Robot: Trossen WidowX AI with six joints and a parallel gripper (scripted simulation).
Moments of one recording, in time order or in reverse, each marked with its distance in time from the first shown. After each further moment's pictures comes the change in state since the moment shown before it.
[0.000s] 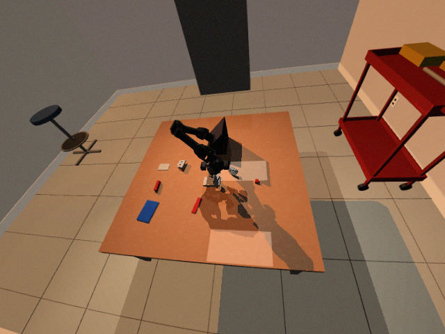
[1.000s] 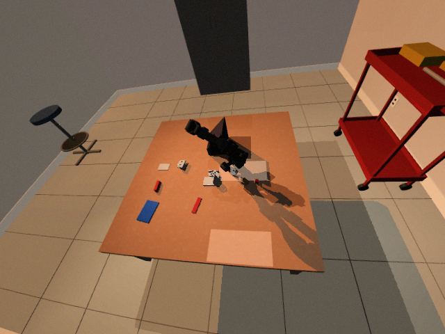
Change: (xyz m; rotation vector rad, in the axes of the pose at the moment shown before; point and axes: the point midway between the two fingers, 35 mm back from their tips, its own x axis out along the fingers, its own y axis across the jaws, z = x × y) arm -0.003 0.121 -0.034 -0.734 0.010 0.002
